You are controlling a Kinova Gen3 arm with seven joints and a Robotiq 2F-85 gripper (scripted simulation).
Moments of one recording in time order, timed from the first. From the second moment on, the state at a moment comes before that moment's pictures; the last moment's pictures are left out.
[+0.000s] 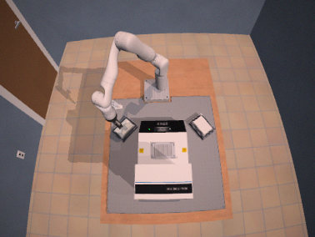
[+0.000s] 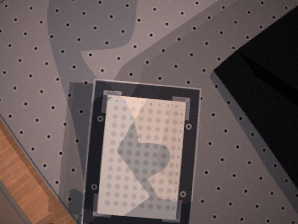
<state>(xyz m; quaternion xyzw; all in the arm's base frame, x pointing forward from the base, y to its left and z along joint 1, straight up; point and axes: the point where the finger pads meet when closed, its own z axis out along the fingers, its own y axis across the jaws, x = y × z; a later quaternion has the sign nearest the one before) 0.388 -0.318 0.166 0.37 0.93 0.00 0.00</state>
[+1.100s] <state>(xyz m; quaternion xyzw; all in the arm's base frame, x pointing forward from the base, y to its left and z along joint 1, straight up) 0.388 -0.318 0.205 0.37 0.93 0.00 0.00</state>
